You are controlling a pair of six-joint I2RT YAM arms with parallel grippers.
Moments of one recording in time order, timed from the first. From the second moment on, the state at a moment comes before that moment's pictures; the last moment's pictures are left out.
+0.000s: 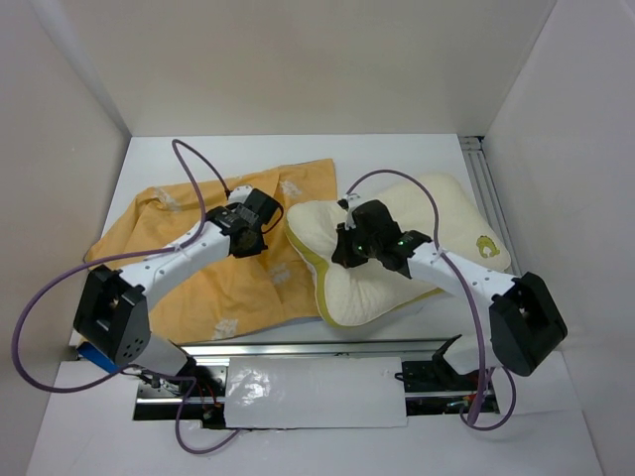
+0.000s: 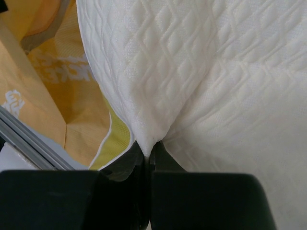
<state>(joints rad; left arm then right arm) -0.57 1.51 1.14 -0.78 -0.45 -0.77 0.63 1.37 0.87 -0.22 -0.16 0.33</state>
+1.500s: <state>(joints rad) -0.62 1.33 1.15 -0.81 -0.45 -0.76 0.80 1.47 1.02 -0.36 -0.37 0.03</state>
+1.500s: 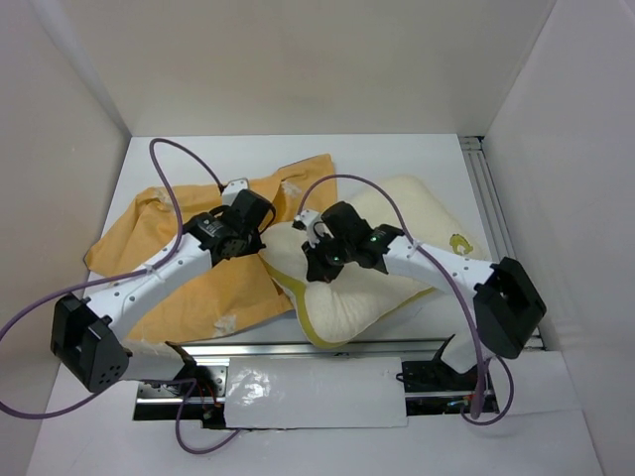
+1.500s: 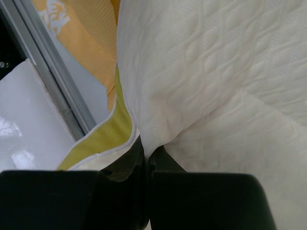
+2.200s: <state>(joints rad) -0.73 1.16 1.04 -0.66 -0.33 -0.58 0.74 1.87 1.47 -0.25 -0.35 -0.05</state>
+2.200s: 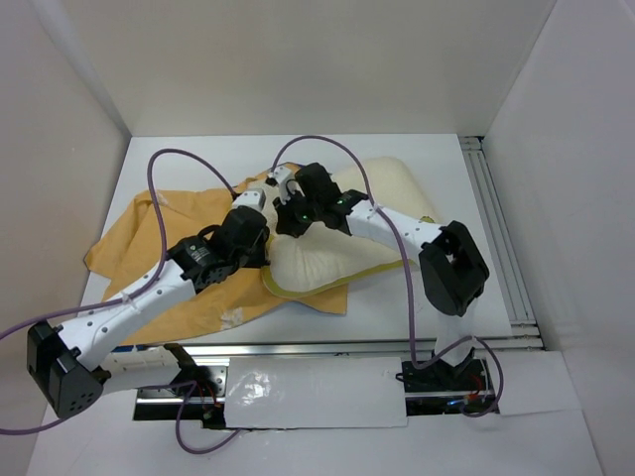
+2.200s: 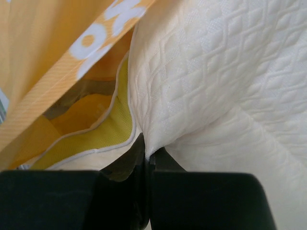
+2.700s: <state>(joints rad) -0.73 1.12 0.94 -0.68 -0.35 -0.59 0.58 1.88 1.48 -0.14 -0.45 0.09</state>
